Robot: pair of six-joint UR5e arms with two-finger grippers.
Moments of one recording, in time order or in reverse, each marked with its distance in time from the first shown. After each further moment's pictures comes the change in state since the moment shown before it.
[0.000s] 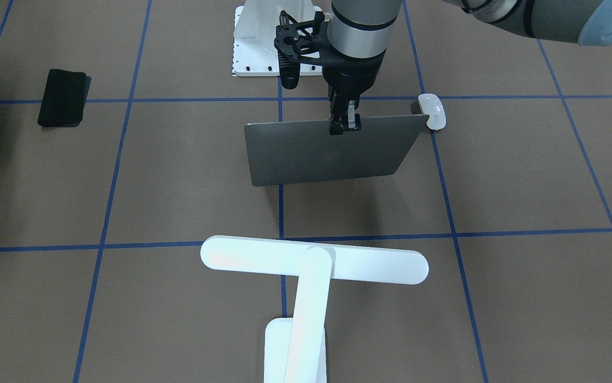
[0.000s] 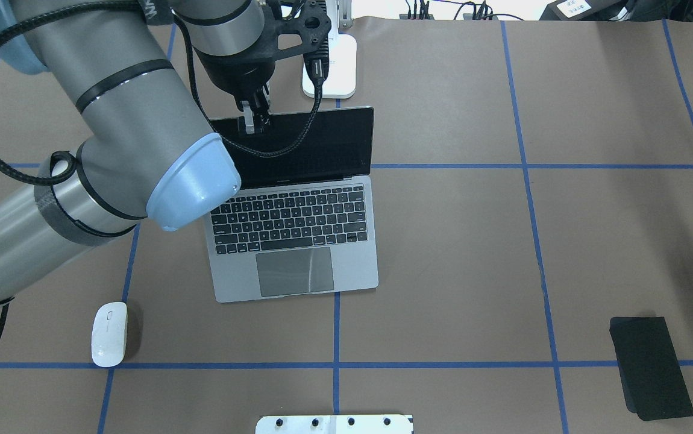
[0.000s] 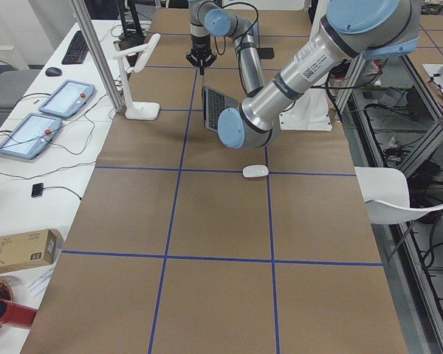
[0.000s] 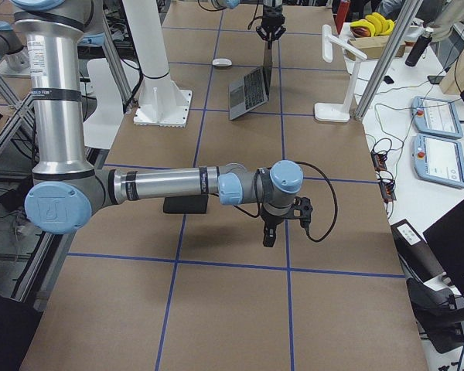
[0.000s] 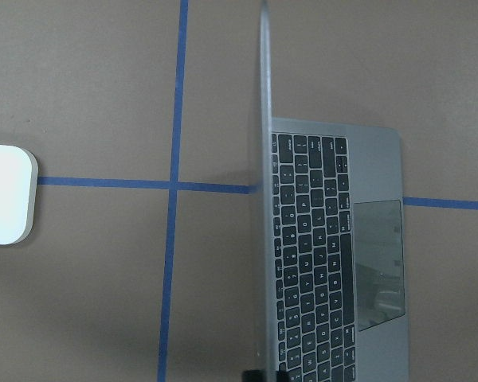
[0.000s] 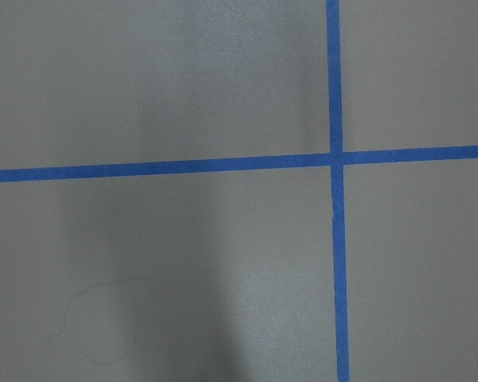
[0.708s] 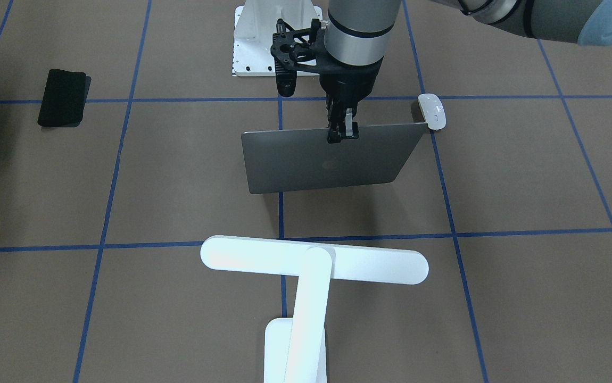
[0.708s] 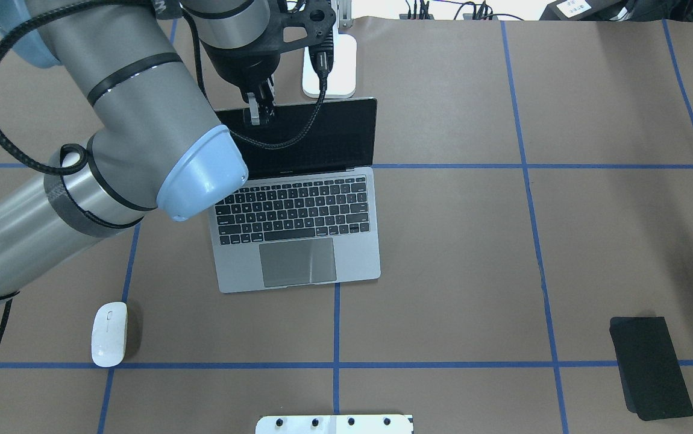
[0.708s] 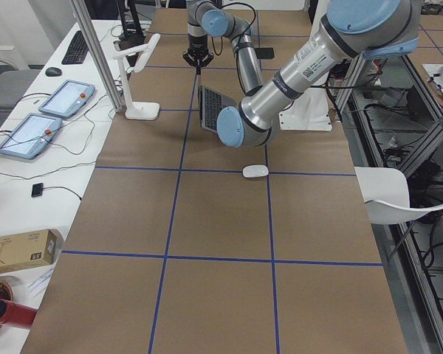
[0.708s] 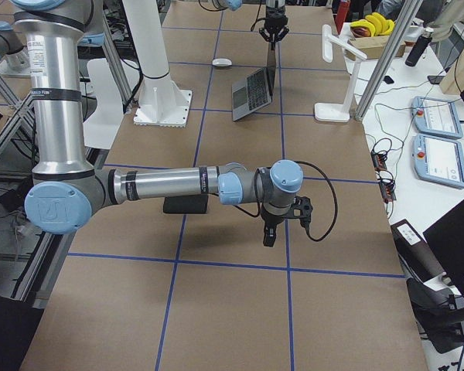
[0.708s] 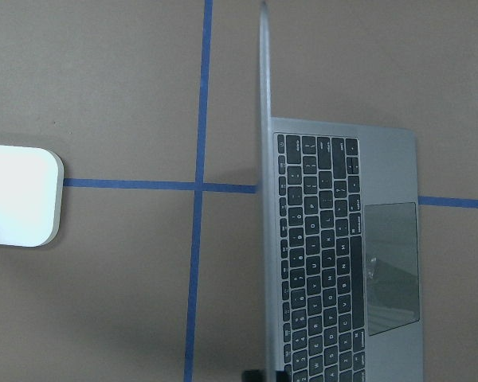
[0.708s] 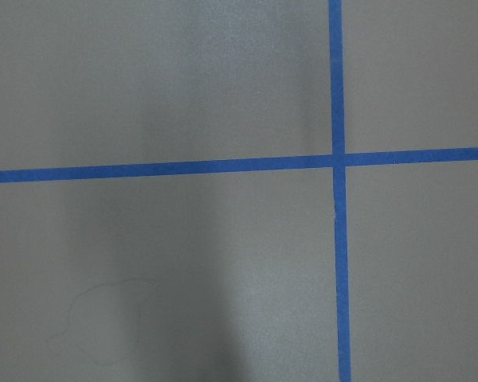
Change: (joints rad) left arm -0.007 -0.012 0.033 -0.038 0.014 -0.002; right arm 0.001 0.000 0.002 0.000 0.000 0.000
